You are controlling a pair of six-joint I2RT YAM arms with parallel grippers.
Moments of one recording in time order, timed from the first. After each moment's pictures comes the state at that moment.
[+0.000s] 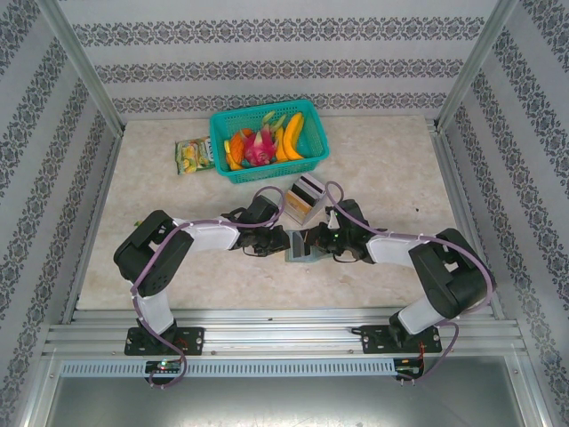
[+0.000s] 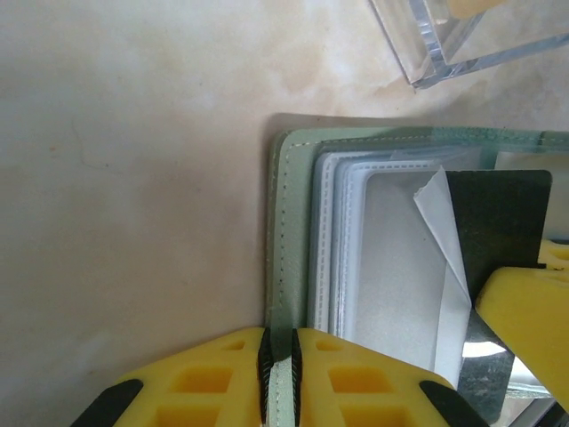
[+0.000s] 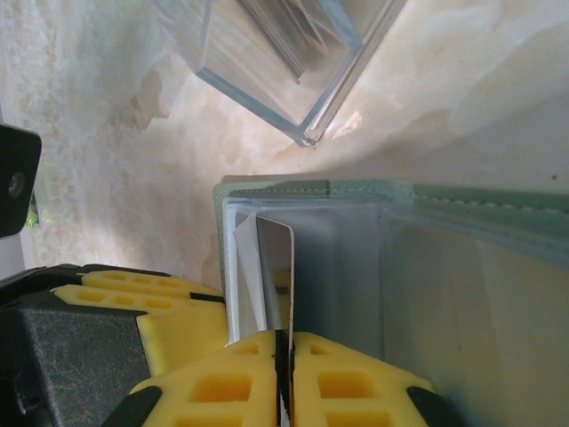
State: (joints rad) left arm -0.67 1.81 0.93 -0.12 0.34 -0.89; right arm 0.48 1.55 0.56 0.15 -0.46 0.87
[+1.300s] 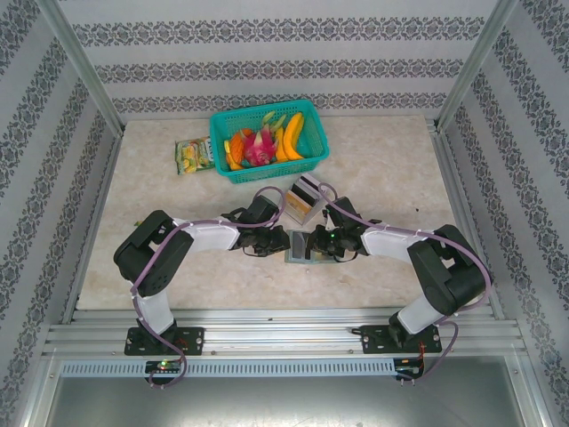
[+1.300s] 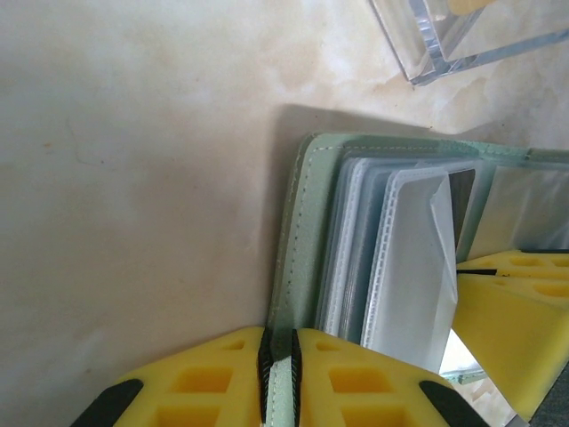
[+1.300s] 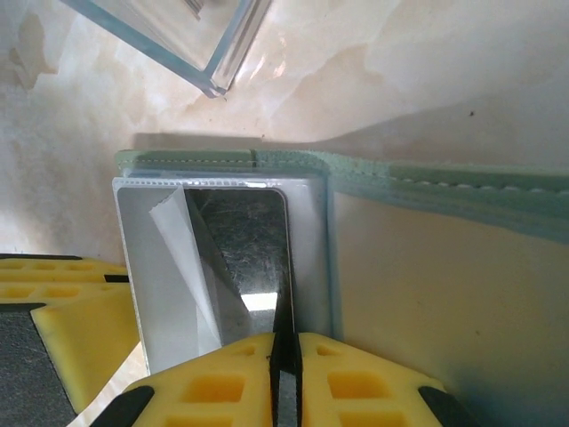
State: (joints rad) left arm -0.67 1.81 0.93 -0.12 0.34 -0.89; right arm 0.51 1.57 0.67 -0.12 -0.38 0.81
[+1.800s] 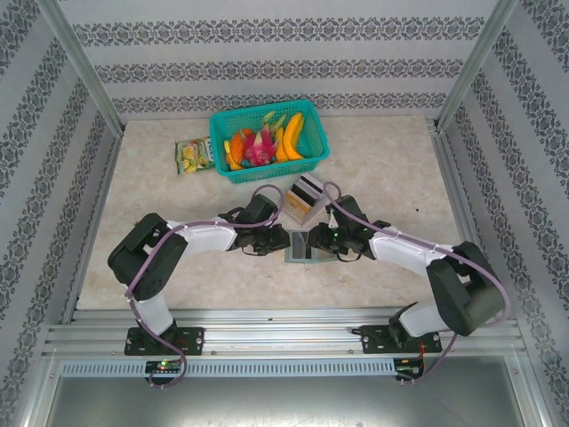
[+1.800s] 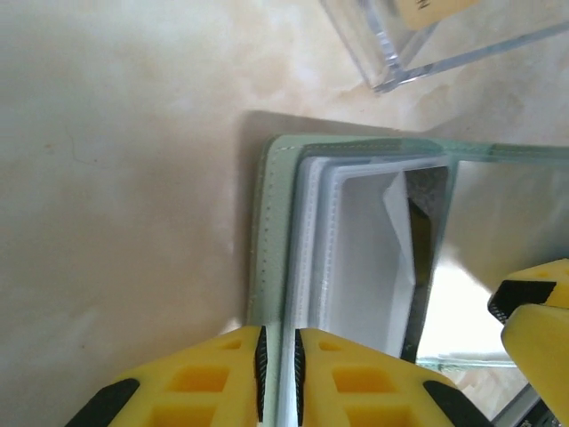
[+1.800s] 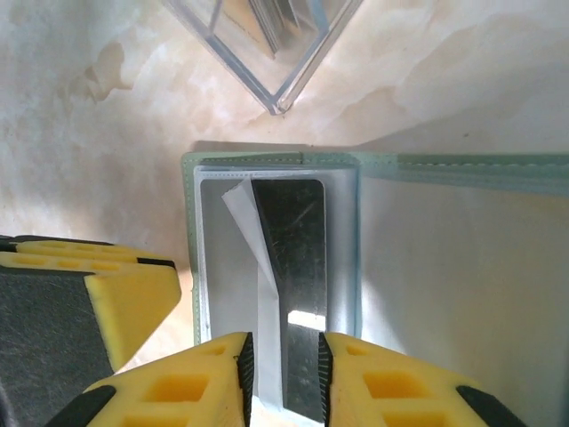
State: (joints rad) left arm -0.67 1.76 0.92 -0.12 0.32 -0.89; right arm 0.52 1.41 0.67 -0.22 -0.30 0.76
